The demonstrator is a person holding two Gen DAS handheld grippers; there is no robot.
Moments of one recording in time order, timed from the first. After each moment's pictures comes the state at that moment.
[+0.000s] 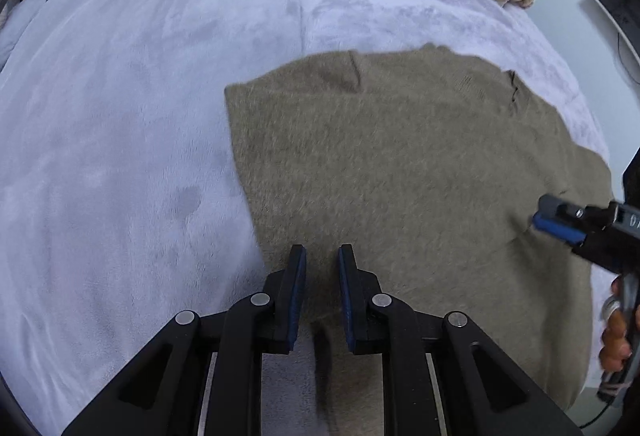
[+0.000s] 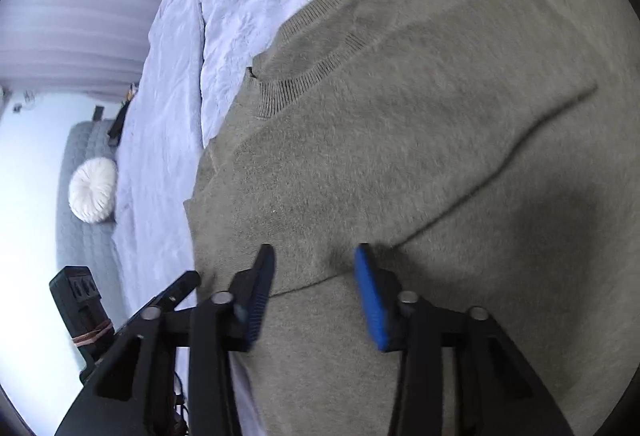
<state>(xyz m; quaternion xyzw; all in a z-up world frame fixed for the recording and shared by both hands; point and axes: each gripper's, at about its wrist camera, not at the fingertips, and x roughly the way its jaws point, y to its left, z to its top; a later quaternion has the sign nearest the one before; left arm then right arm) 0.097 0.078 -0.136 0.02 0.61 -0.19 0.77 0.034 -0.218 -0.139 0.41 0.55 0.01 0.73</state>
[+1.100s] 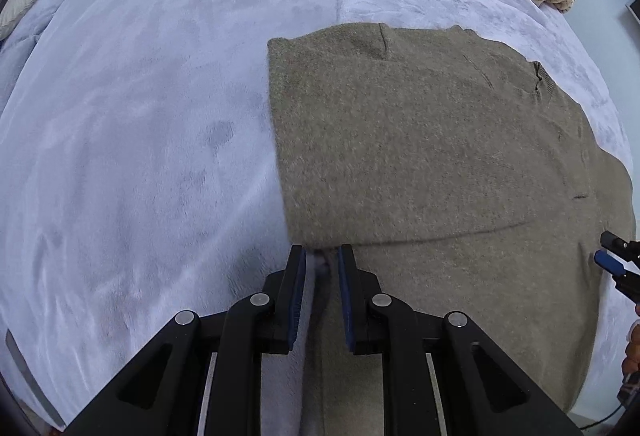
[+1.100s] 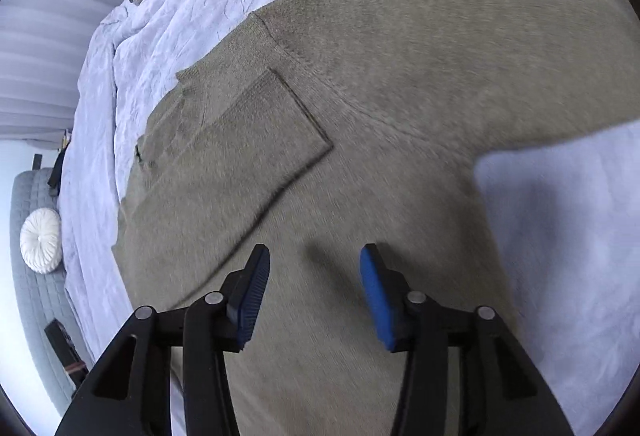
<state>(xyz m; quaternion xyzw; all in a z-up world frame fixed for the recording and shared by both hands) 0.060 0.071 -0.120 0.02 0.64 -0.10 0.76 -0.047 -0.324 -0.115 0.40 0.57 -0.14 0.71</state>
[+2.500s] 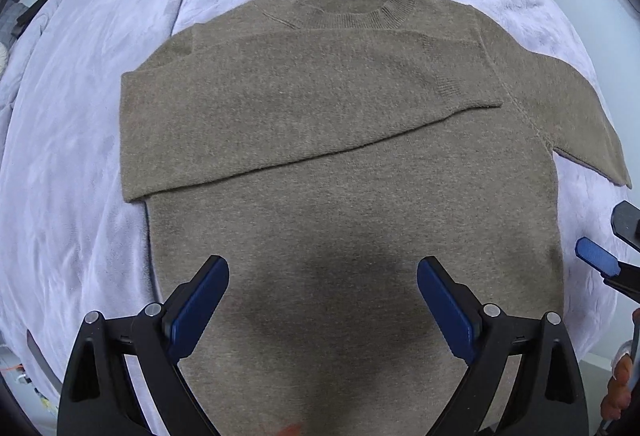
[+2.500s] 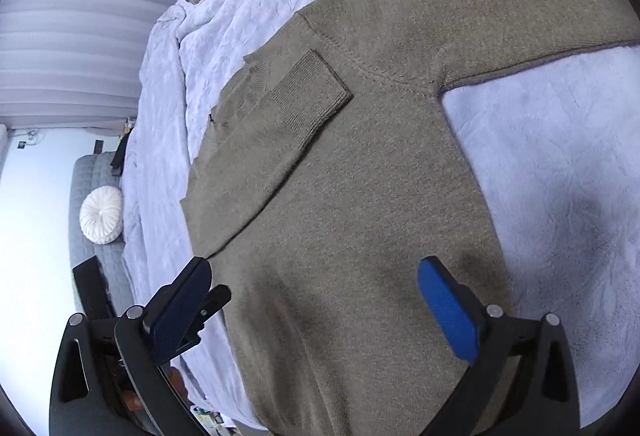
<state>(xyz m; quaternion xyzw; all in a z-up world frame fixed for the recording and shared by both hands) -0.019 -0.088 -0.087 0.12 0.65 -0.15 0.74 -0.118 -0.323 -0.077 0.46 0.53 -0.04 0.72</state>
